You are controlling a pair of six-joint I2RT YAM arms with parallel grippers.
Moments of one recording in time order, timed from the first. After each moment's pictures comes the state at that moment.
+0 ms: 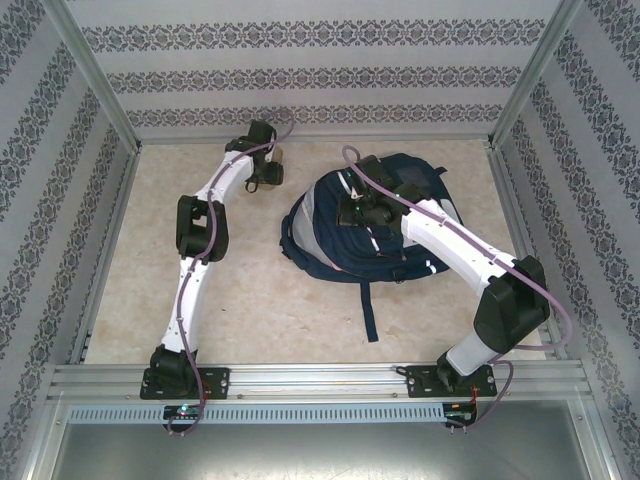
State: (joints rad) left arm -0.20 2.59 2.36 -0.87 -0.03 -0.13; right arm 0.58 1.58 1.37 -0.72 -0.04 0.58
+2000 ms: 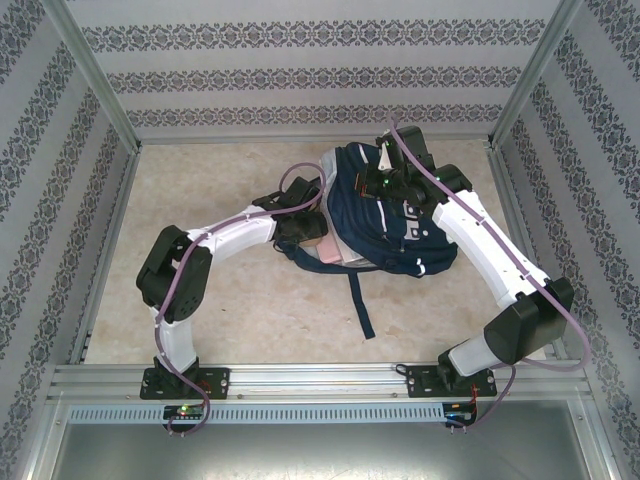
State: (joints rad) left arm -0.61 1.88 1.37 -0.51 0.00 -0.79; right arm 0.43 1.49 1.51 -0.78 -0.16 0.57
